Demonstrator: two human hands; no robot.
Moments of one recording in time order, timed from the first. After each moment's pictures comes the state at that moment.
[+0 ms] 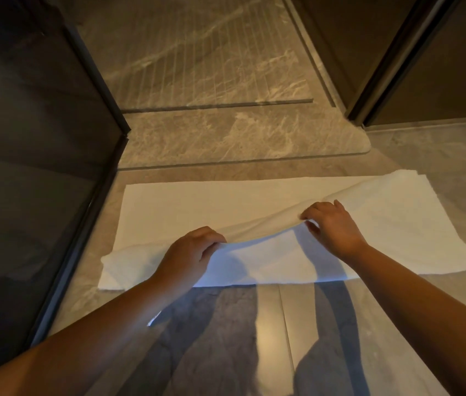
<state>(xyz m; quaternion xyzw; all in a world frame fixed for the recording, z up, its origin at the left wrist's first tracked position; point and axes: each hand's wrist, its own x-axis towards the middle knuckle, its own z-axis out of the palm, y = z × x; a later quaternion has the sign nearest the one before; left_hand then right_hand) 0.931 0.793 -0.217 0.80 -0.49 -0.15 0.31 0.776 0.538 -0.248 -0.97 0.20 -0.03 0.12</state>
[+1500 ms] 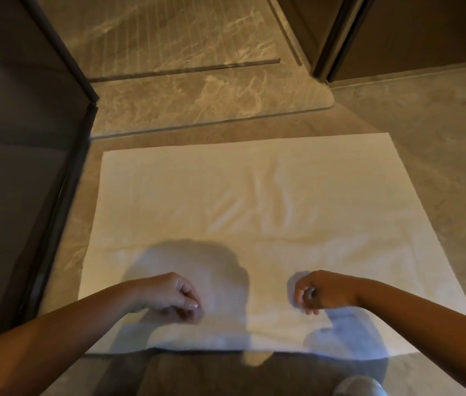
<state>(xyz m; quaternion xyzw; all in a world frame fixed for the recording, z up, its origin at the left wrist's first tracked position) 0.875 0.878 -0.248 0.67 -0.32 -0.66 0.10 0.633 0.651 -0.235 -0.78 0.20 0.39 0.45</state>
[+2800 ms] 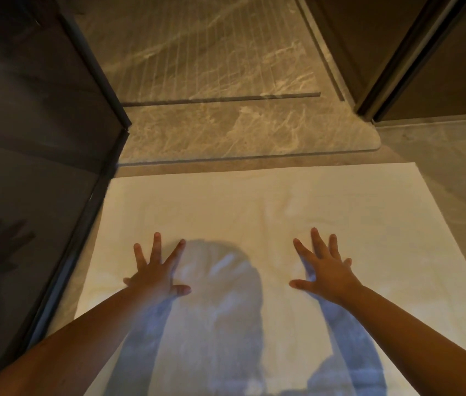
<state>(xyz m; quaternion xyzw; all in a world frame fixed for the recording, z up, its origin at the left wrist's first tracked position) 0.968 0.846 -0.303 0.90 -0.27 -0.35 -0.06 0.743 0.582 -0.295 -0.91 0.29 0.25 0.19</state>
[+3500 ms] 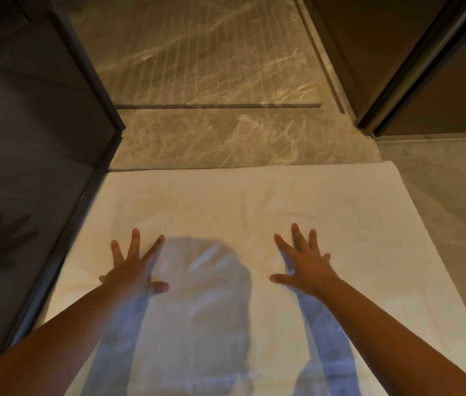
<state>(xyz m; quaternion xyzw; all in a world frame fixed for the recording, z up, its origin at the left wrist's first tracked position) 1.013 0.843 -0.307 0.90 -0.24 -0.35 -0.02 0.795 0.571 -0.294 -0.91 0.28 0.24 0.20</state>
